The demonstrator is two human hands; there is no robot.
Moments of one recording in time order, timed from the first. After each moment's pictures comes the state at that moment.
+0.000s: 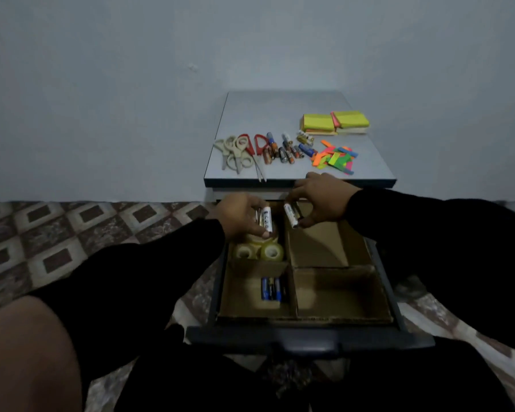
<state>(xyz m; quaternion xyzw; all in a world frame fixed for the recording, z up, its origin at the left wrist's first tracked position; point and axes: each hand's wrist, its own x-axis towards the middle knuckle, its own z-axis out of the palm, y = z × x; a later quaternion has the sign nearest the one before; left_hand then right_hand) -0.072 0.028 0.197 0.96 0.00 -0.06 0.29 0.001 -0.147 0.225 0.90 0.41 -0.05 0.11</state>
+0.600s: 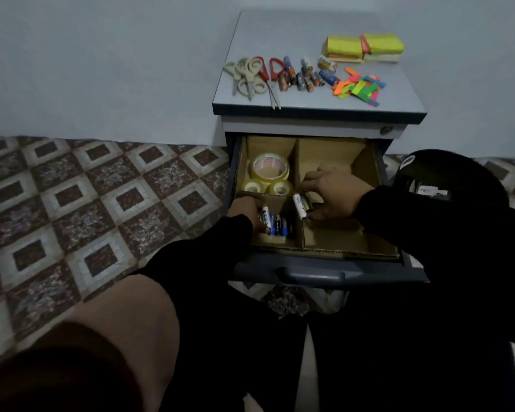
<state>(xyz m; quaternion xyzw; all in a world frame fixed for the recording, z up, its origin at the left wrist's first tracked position) -0.117 0.007 0.079 0.94 0.14 -0.17 0.26 -0.059 -0.165 0.147 0.90 0.41 -0.12 0.07</state>
